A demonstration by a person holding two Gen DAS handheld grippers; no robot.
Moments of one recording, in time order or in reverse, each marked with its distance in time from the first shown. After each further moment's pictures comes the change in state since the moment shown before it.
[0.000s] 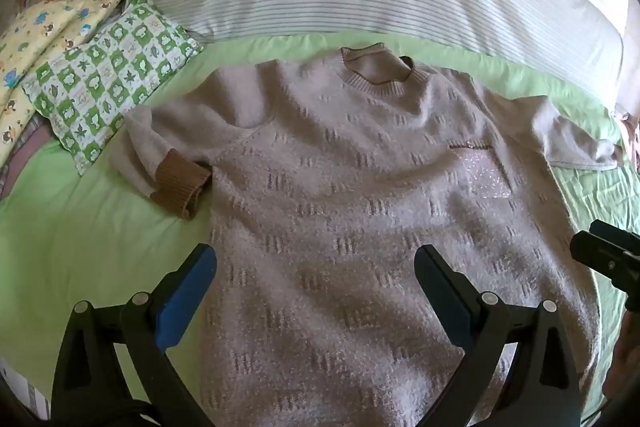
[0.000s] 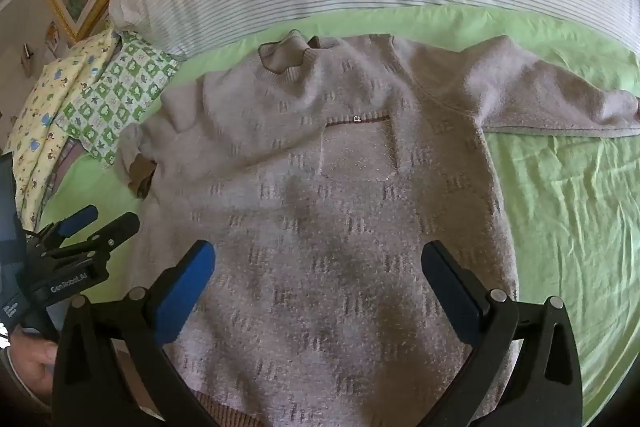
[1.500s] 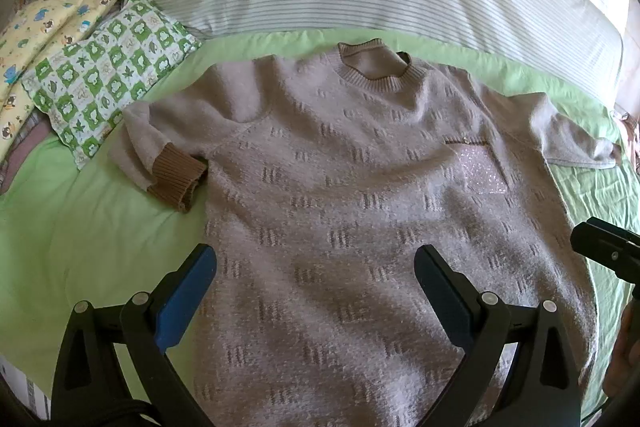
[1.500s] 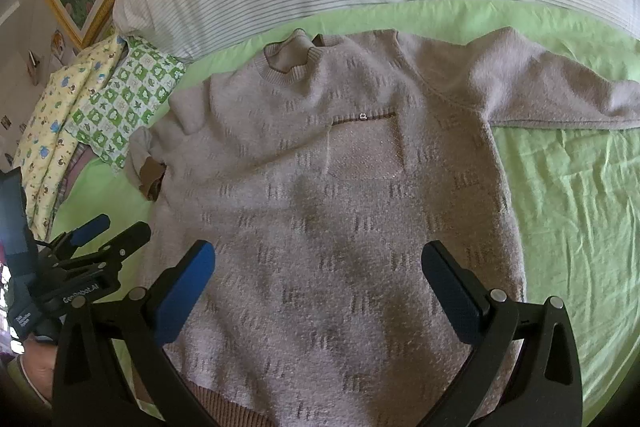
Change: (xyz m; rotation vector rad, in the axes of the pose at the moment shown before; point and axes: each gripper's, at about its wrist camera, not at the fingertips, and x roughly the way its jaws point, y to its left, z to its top) left arm 0.001 -0.006 -0.007 -0.017 -0.003 -0.015; right arm -0.001 -0.004 0.002 0.025 0.014 0.046
